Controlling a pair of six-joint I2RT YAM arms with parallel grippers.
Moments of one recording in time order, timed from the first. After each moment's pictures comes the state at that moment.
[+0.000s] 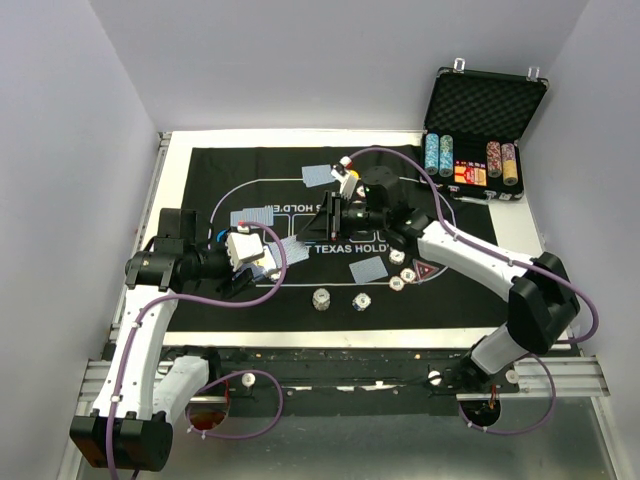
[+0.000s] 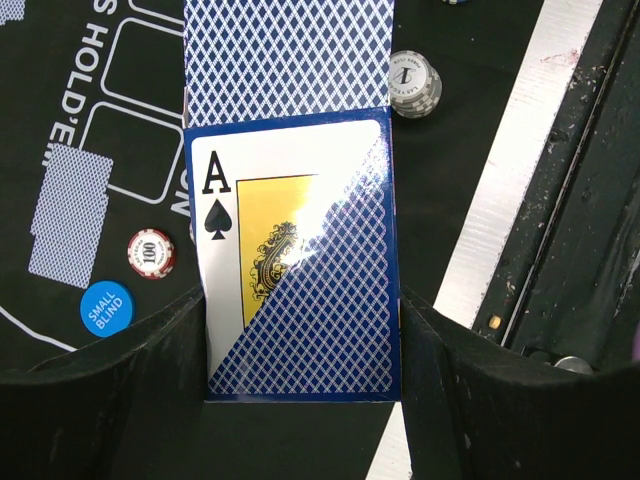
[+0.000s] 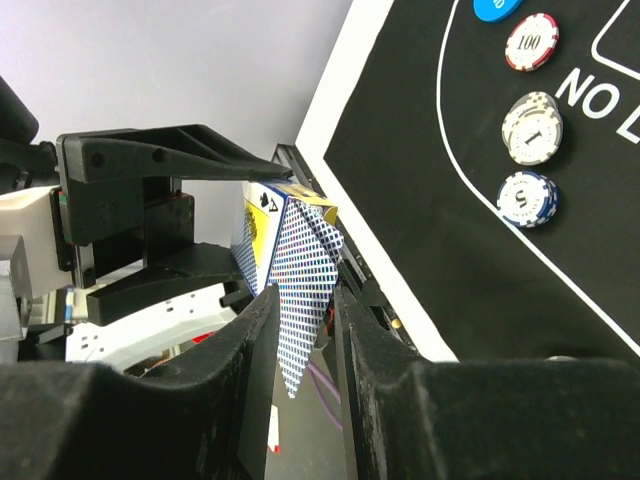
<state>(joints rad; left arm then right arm) -0.07 0.89 0.96 -1.06 0.76 0.97 0.73 1.57 1.16 0.04 -0.61 0.84</state>
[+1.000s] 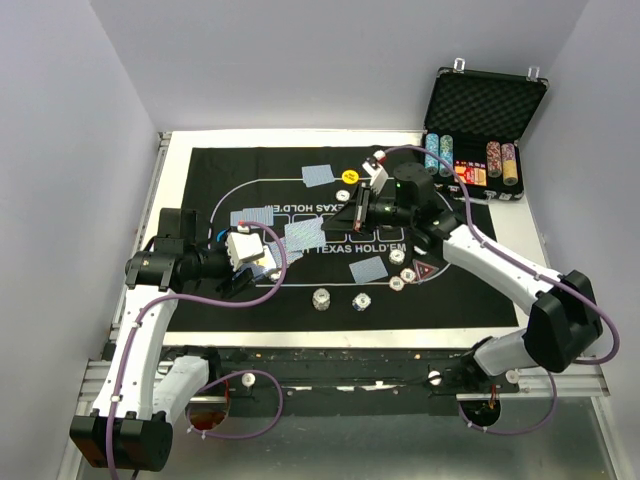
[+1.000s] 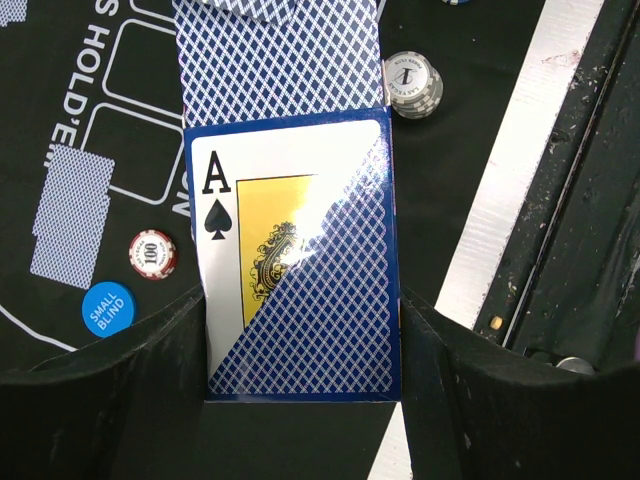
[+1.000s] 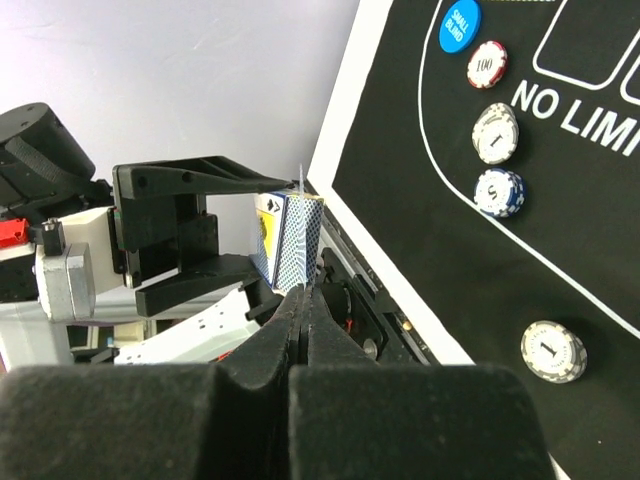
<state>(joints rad) -0.07 0.89 0.96 -1.06 0.76 0.97 0.62 1.44 1.07 0.03 -0.63 0.92</state>
